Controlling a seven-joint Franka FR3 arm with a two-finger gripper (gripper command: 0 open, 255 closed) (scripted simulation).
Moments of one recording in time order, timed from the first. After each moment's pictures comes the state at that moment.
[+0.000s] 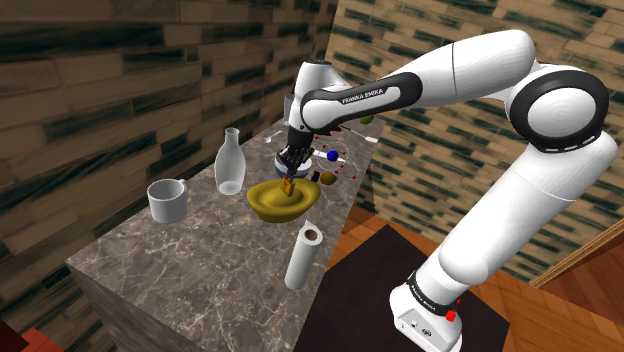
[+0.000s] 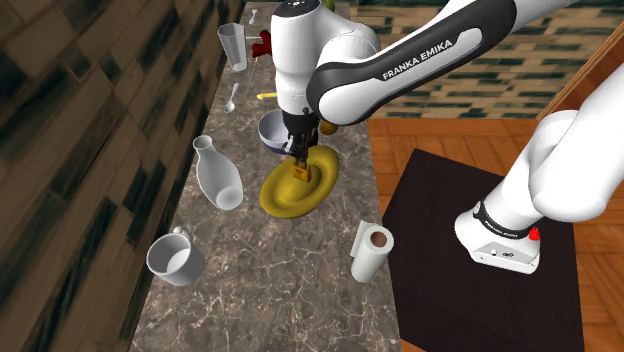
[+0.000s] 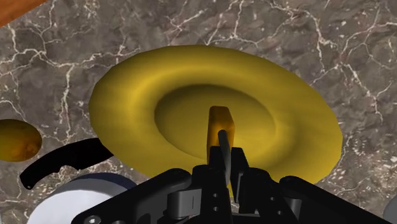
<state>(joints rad) -0.04 -0.01 0.28 -2.20 0.01 2.19 0.32</state>
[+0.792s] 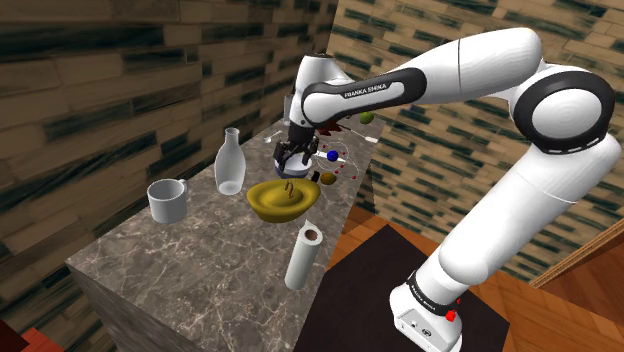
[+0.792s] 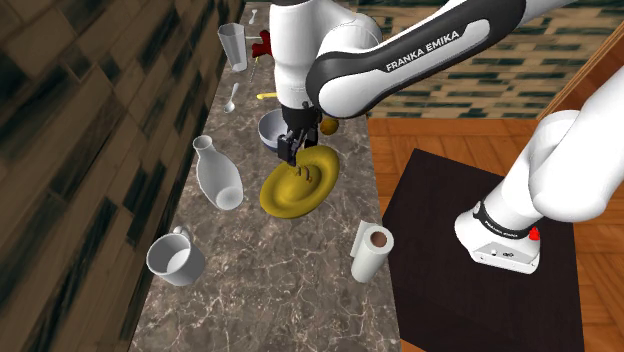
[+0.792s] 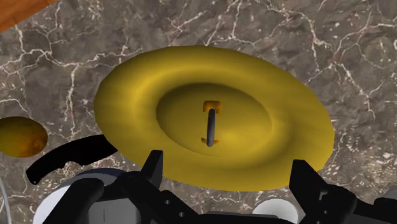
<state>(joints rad) -0.04 -0.03 0.28 -2.18 0.01 2.15 0.31</state>
